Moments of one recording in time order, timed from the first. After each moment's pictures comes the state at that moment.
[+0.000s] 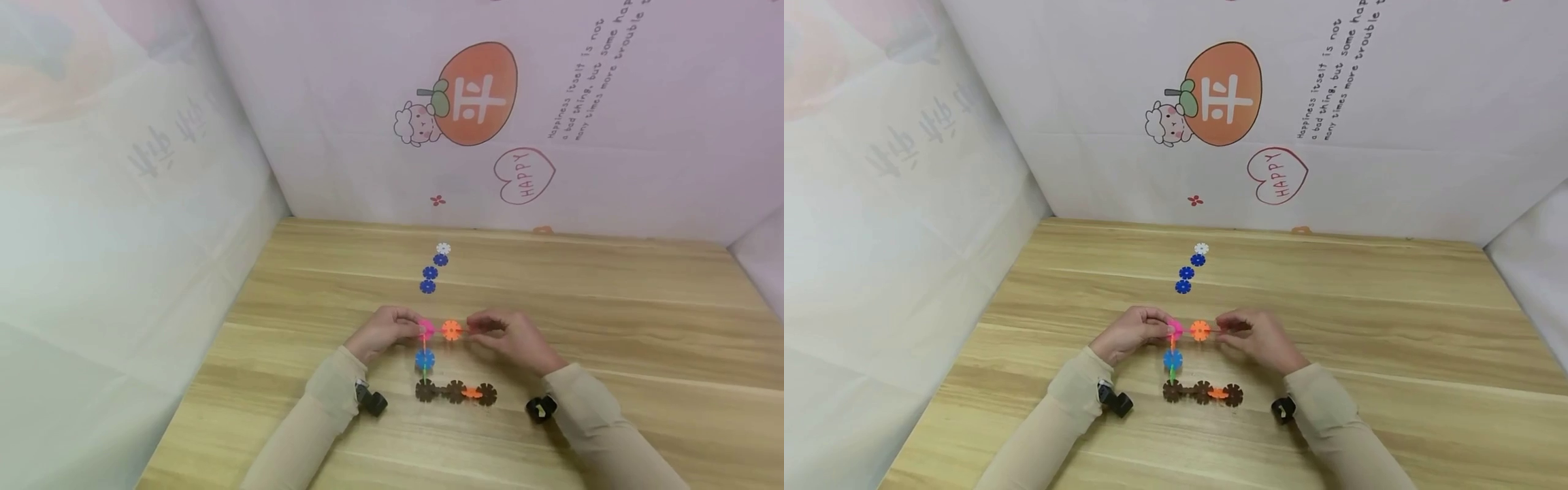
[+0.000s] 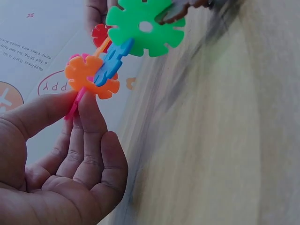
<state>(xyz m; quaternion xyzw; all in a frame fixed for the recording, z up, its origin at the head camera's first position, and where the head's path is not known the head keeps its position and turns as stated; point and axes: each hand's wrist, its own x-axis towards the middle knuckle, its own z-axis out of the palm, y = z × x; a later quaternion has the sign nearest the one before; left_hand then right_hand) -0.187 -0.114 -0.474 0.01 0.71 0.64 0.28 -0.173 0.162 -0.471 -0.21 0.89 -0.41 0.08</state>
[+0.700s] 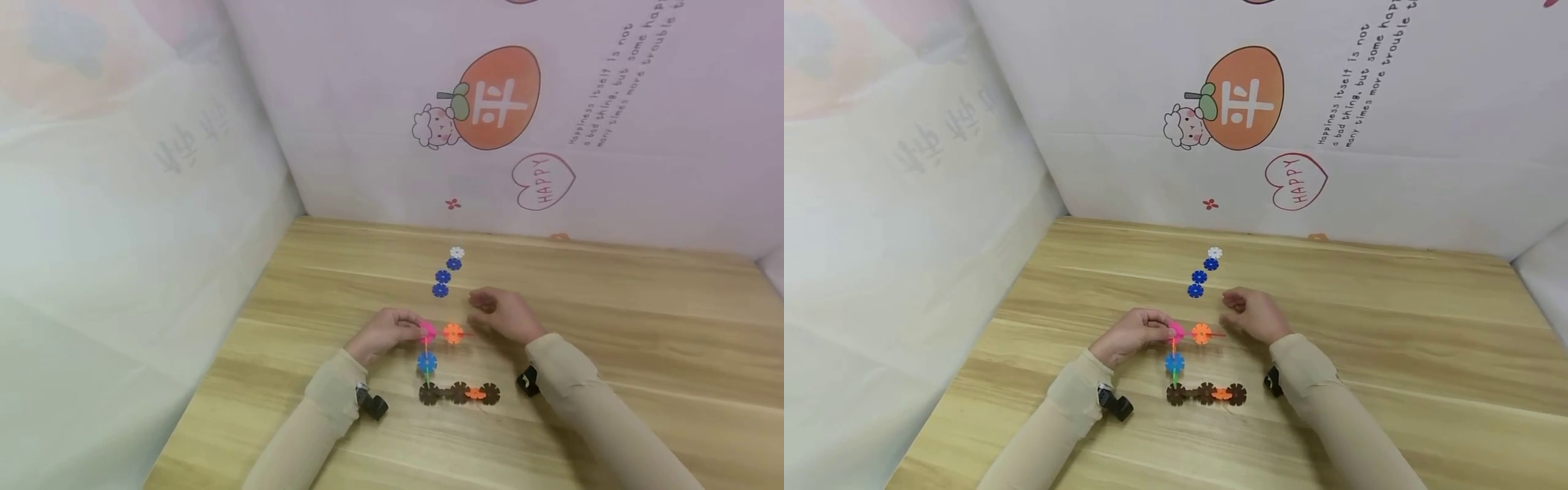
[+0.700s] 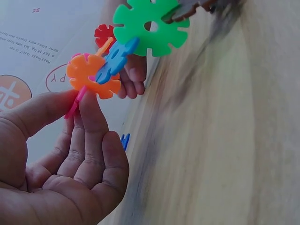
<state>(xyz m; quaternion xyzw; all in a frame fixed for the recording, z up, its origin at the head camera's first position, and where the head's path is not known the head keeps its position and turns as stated) -0.183 -0.130 -0.471 0.00 0.73 0.64 0.26 -0.233 0.138 -0.475 -0.16 0.91 -0.36 0.12</state>
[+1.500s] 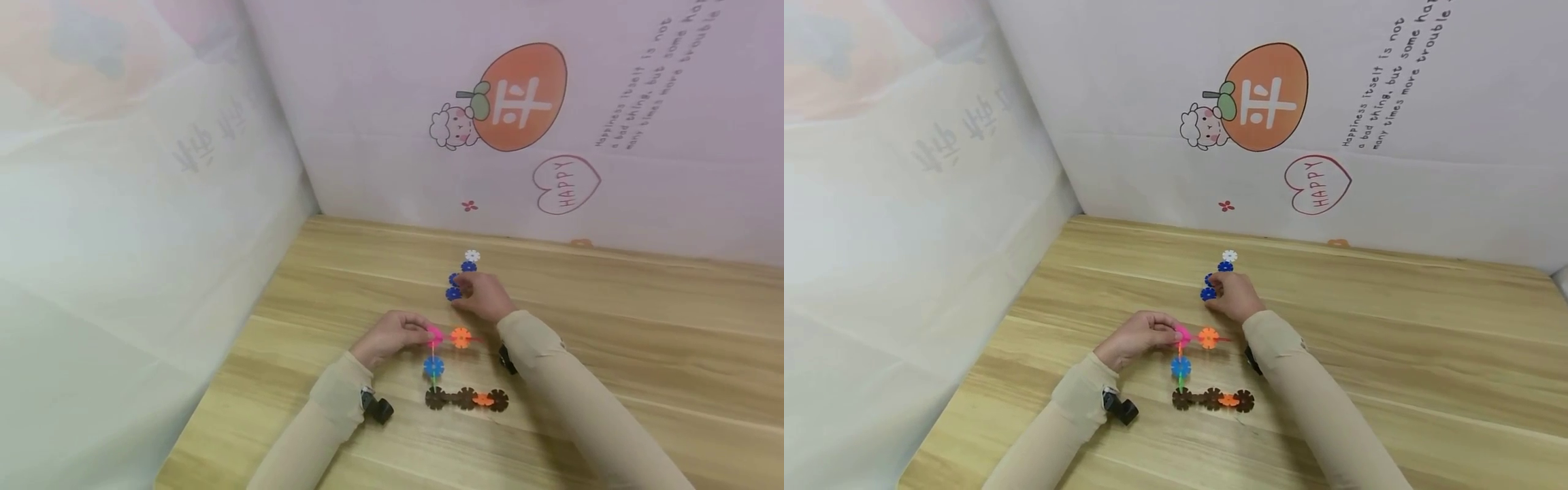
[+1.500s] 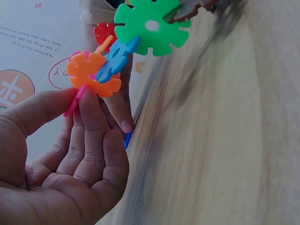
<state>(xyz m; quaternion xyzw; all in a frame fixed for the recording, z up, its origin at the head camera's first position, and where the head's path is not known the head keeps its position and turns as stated) -0.184 -0.137 -0.469 0.00 0.73 0.63 0.25 -0.278 0.081 -0.475 -0.20 0.92 -0.33 0.10</state>
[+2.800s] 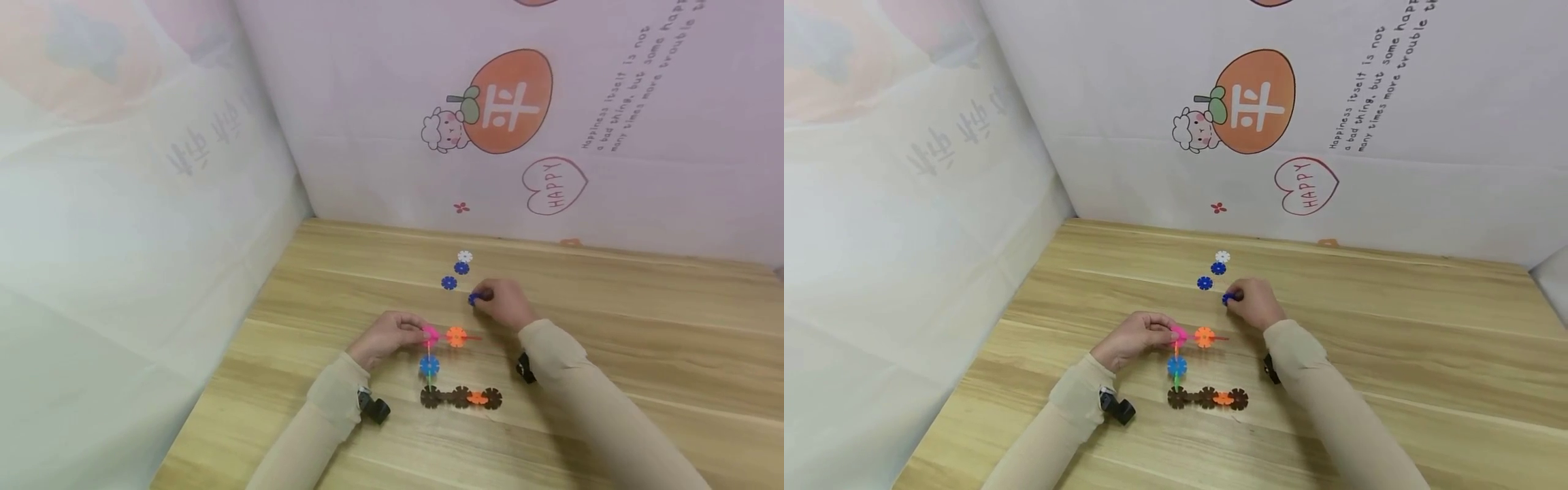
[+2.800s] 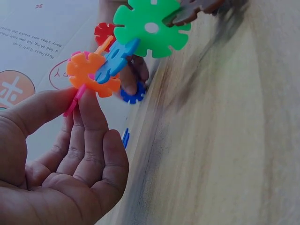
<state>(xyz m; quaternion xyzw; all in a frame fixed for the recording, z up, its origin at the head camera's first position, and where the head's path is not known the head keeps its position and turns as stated) -0.183 -0.136 -0.467 -0.01 0.73 0.64 0.26 -0.266 0.122 -0.474 -0.18 0.92 -0.34 0.08</state>
